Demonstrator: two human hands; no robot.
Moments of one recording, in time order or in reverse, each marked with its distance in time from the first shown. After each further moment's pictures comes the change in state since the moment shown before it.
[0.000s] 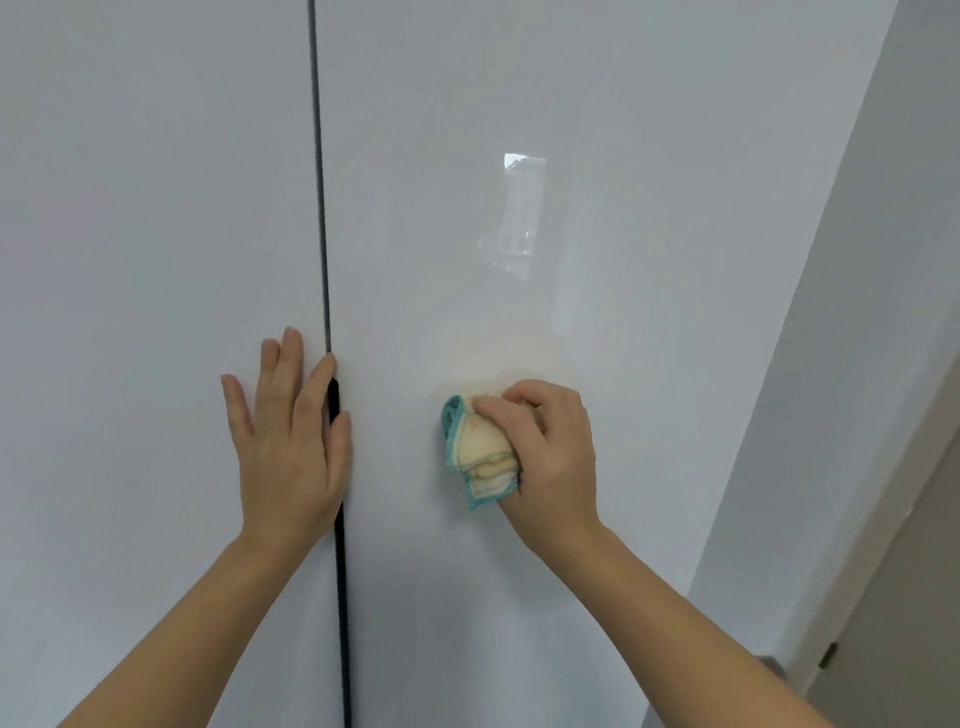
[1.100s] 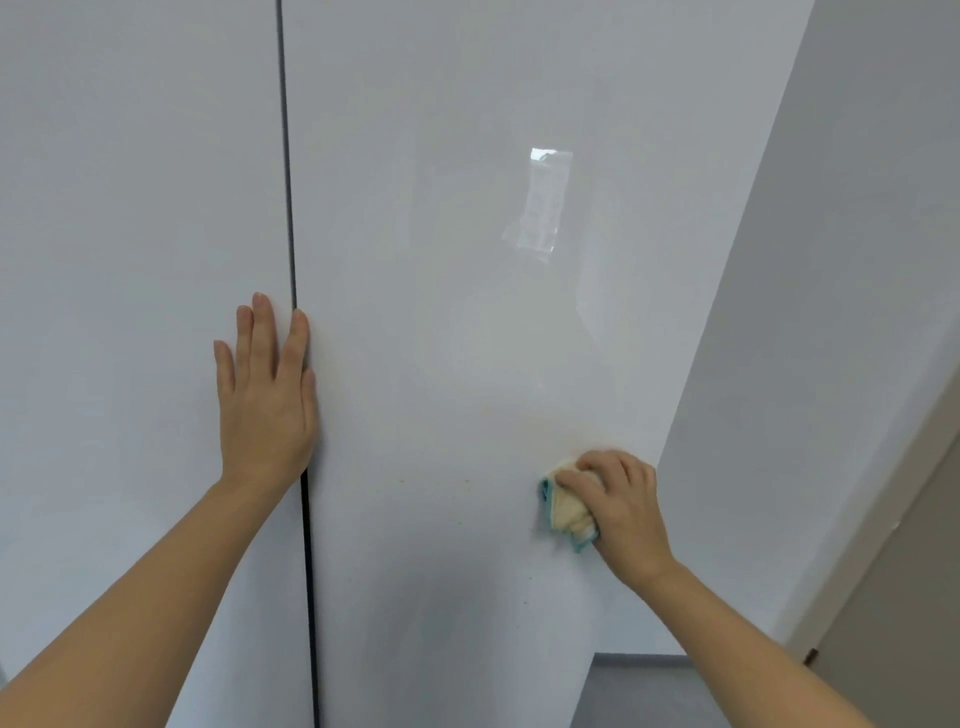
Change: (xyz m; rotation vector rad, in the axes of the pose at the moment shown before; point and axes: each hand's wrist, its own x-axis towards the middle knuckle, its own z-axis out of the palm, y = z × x) left_hand 0.006 0.018 -0.007 0.176 -0.163 -0.149; right_hand -0.093 0.137 -0.093 -0.293 -0.387 -0.092
